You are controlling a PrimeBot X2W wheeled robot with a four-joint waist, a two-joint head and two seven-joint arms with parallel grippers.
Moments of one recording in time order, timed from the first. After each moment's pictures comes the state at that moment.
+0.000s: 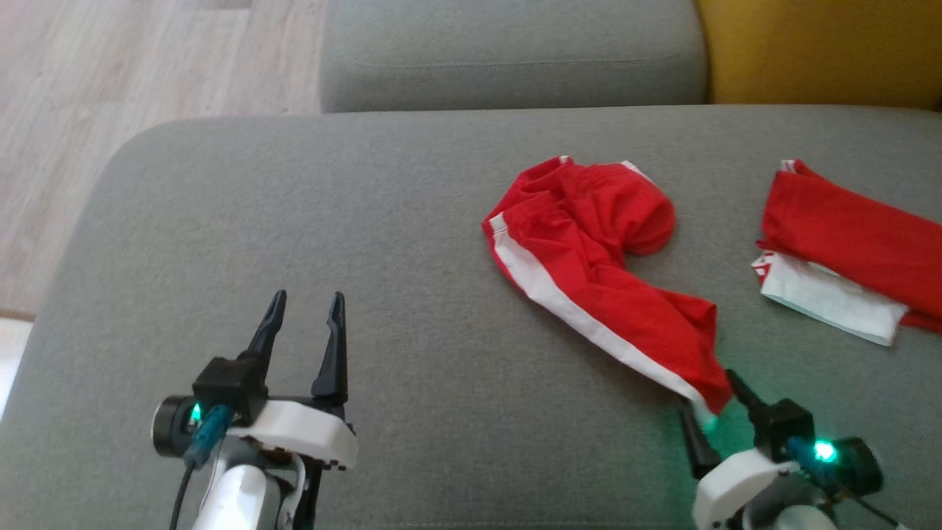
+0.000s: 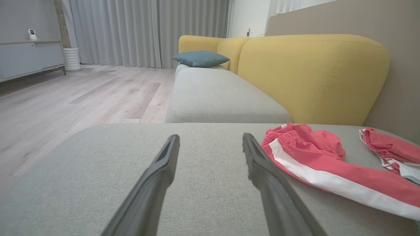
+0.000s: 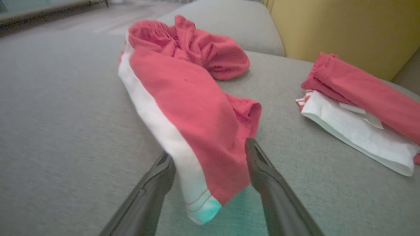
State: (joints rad) left arm -0.08 0.05 -0.24 0.23 -0.17 0.05 -0.26; right arm -0.03 -0.06 0.05 0.48 -0.10 0.12 -0.13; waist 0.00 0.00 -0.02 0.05
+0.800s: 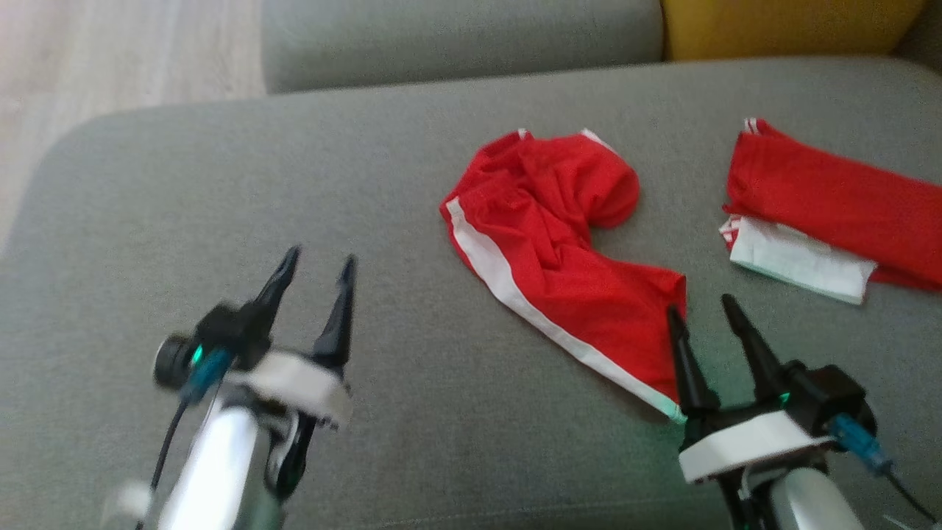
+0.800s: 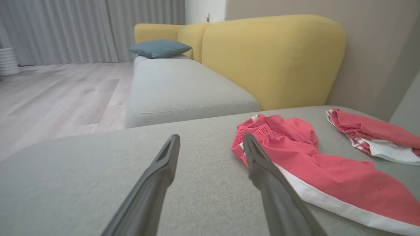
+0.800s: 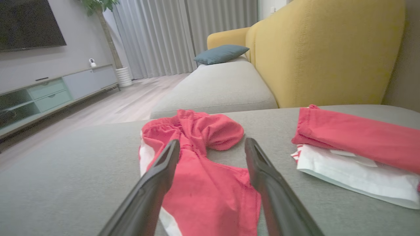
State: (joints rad) left arm -0.18 0.06 -0.21 0.30 -0.16 -0.07 -0.26; right arm -0.01 -0.05 0.14 0.21 0.16 0.12 -0.20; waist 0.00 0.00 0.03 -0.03
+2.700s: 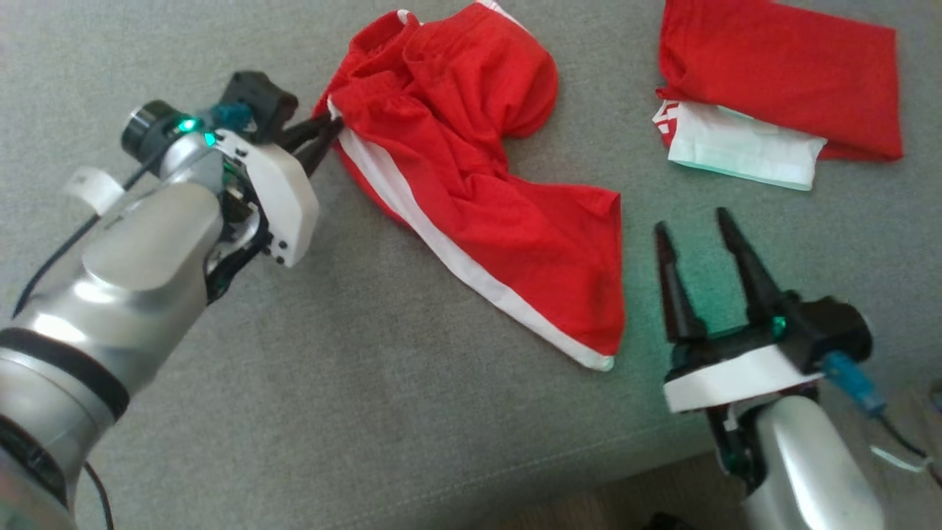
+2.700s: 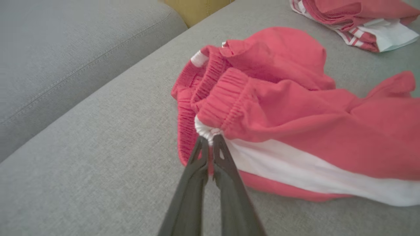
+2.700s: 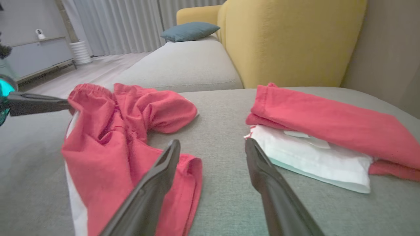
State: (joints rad) left arm -1.07 0.38 -1.29 0.82 -0.82 -0.13 -0.15; right arm -0.18 -0.05 0.15 0.20 0.13 0.12 -0.24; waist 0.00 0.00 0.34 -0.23
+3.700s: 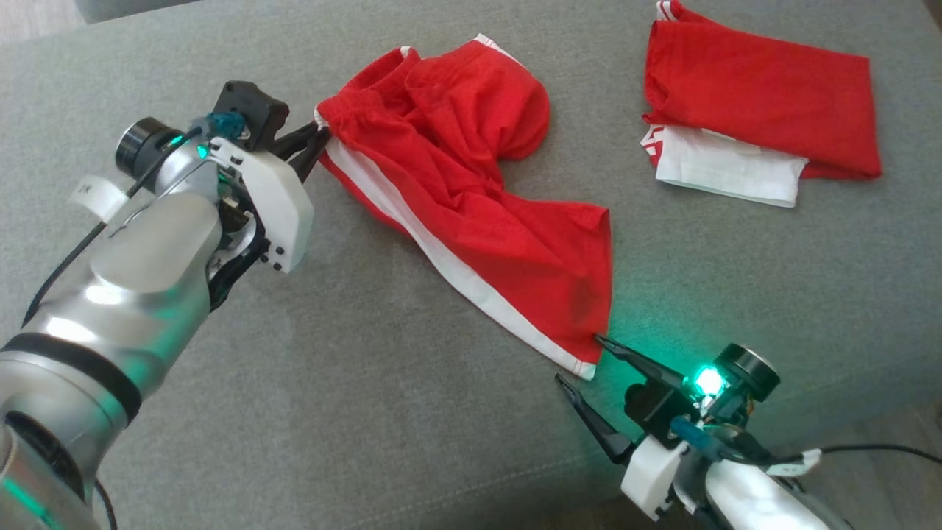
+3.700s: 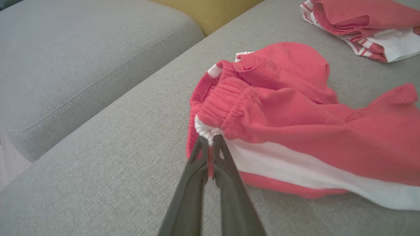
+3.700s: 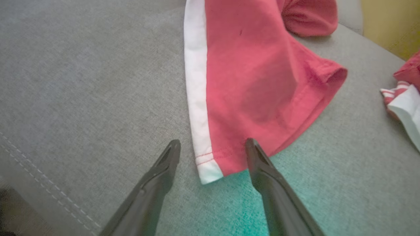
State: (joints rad) left arm -1.07 0.34 -1.31 0.93 -0.86 -0.13 -0.17; right arm -0.22 -0.26 0.61 0.38 -0.06 0.12 -0.11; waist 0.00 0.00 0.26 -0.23
